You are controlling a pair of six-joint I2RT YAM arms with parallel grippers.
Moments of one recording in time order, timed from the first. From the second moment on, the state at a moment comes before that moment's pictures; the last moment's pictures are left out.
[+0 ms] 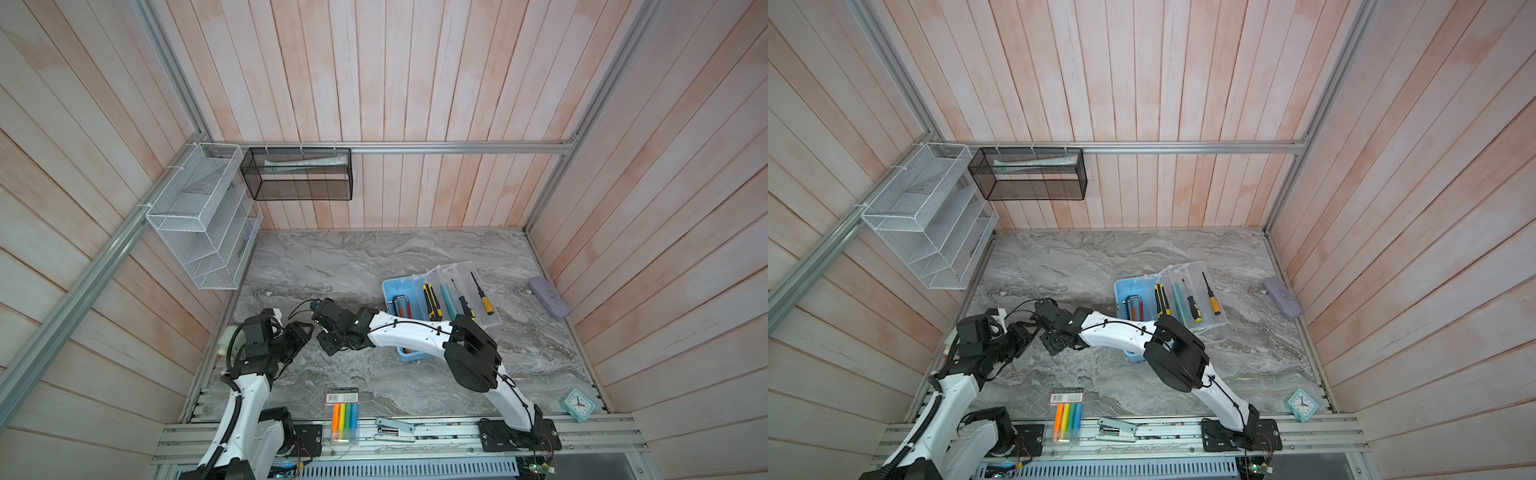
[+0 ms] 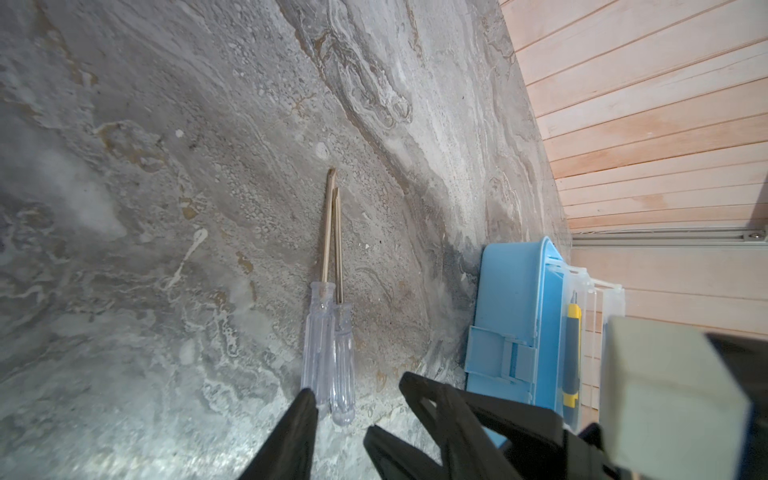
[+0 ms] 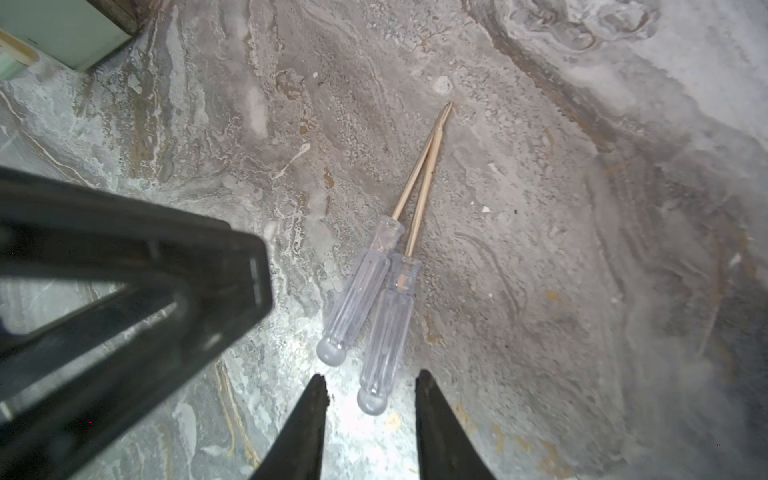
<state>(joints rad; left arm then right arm) 0.17 0.85 0.39 -0.31 0.52 -0.68 1.19 2.27 1.87 -0.57 0.07 0.38</state>
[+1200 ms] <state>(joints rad) 0.17 0.84 0.39 -0.31 0.50 -0.68 1.19 2.43 2.03 -0.70 0.15 0.34</state>
